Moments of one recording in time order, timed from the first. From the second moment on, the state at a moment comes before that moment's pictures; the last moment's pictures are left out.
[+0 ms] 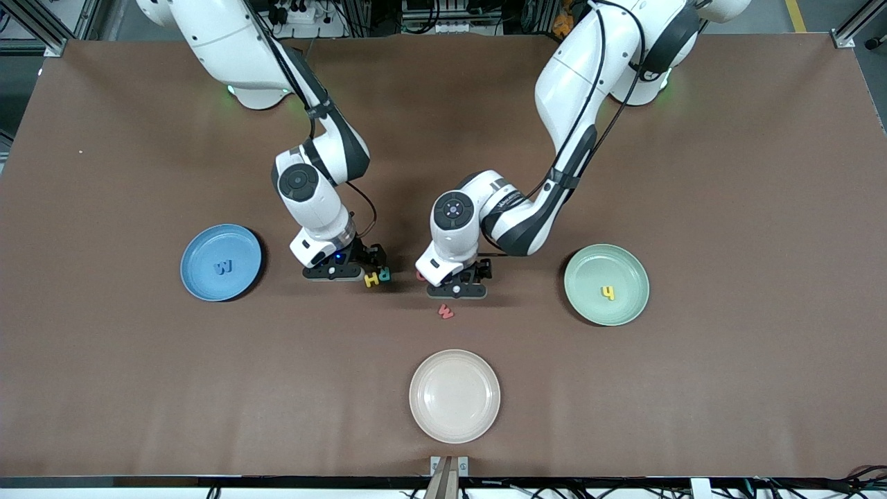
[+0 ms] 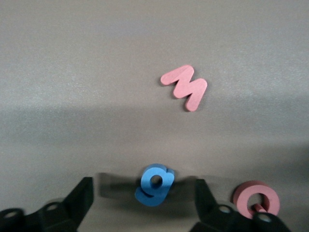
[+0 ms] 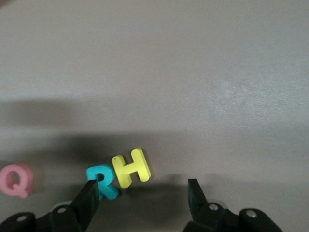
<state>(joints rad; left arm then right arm) -0.71 0.96 -0.07 -1.28 0.16 2.26 -0.80 0.60 0.54 -0.07 -2.04 0.13 2.78 0.45</state>
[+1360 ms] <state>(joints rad) -0.63 0.88 -0.06 -1.27 0.14 2.11 -0.84 0.61 0.57 -0.08 -2.03 0.09 2.79 0.45</state>
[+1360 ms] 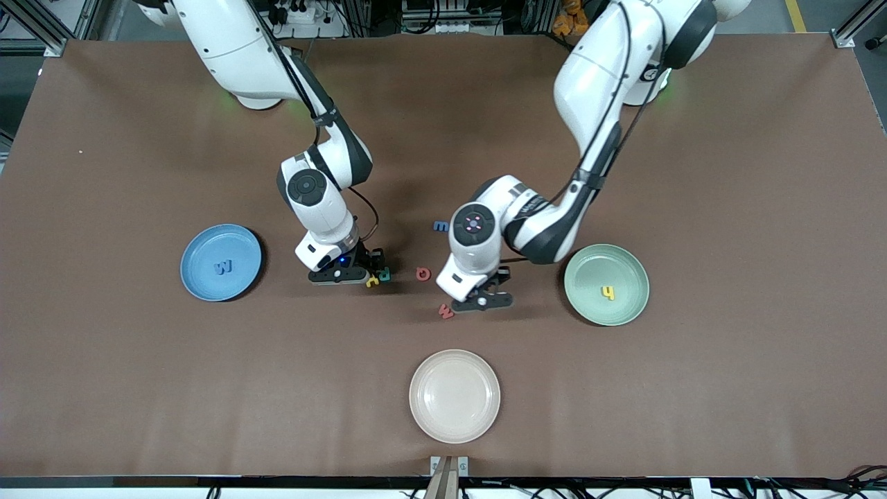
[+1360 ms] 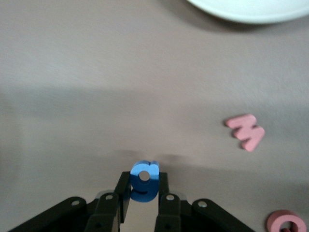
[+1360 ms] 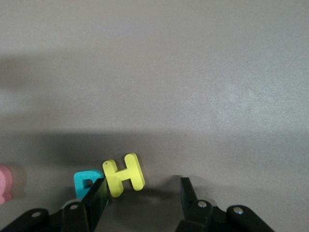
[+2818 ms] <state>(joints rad) -0.29 0.61 -0.06 -1.68 0.13 2.10 -0.45 0.61 0.58 -0.13 -1.99 0.08 2.80 0.38</state>
